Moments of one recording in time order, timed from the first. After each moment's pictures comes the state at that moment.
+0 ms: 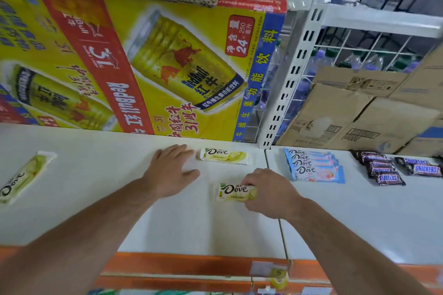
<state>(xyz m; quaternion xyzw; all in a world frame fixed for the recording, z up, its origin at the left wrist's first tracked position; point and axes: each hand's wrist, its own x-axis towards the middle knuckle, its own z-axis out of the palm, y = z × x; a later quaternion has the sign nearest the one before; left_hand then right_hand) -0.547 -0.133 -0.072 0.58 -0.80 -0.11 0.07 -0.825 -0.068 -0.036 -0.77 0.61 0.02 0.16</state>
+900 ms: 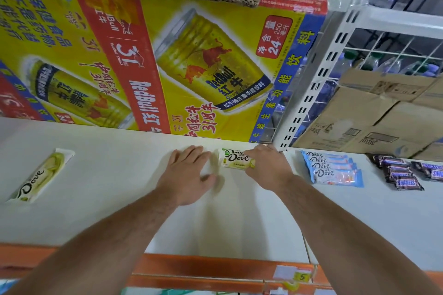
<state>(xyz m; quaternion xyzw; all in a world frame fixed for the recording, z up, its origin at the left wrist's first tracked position) -0.536 -0.127 -0.088 0.56 -0.82 -0.07 0.10 -0.777 -0.131 -0.043 -0.75 0.66 -0.01 0.06</state>
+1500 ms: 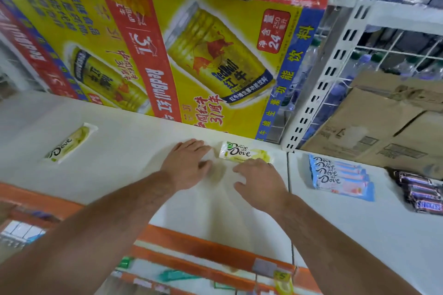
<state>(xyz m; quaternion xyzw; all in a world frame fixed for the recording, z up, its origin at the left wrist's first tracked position) -0.546 -0.116 -0.083 0.62 -0.78 -0.05 0.10 -0.776 -0.088 -0.052 -0.83 0.55 -0.04 0.09</state>
